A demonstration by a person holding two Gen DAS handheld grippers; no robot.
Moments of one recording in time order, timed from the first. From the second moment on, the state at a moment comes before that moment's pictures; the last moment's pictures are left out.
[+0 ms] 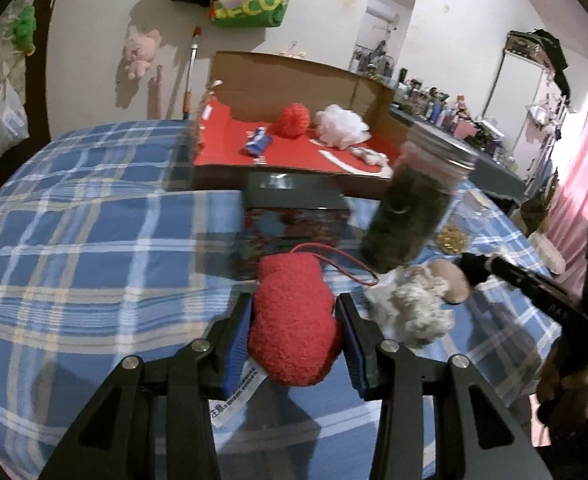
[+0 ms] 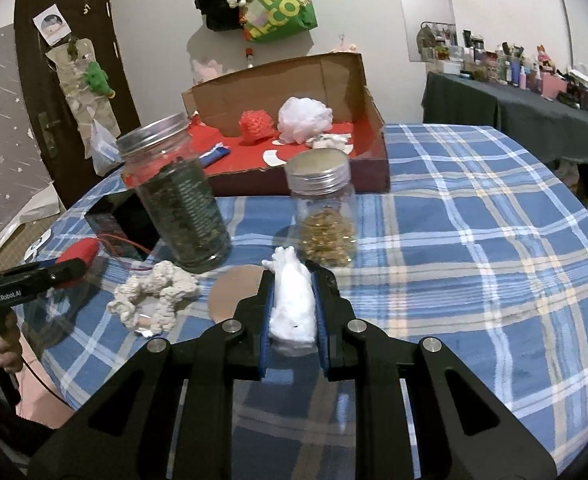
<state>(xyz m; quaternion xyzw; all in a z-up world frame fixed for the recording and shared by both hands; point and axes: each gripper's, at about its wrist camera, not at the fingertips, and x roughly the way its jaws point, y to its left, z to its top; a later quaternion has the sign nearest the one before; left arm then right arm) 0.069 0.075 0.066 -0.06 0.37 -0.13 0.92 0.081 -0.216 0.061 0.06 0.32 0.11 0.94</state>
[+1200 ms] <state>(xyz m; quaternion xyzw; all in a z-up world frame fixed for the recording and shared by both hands) 0.163 0.145 0.079 0.04 0.39 -0.19 0.90 0.195 -0.302 0.063 0.16 0.44 0.20 0.86</state>
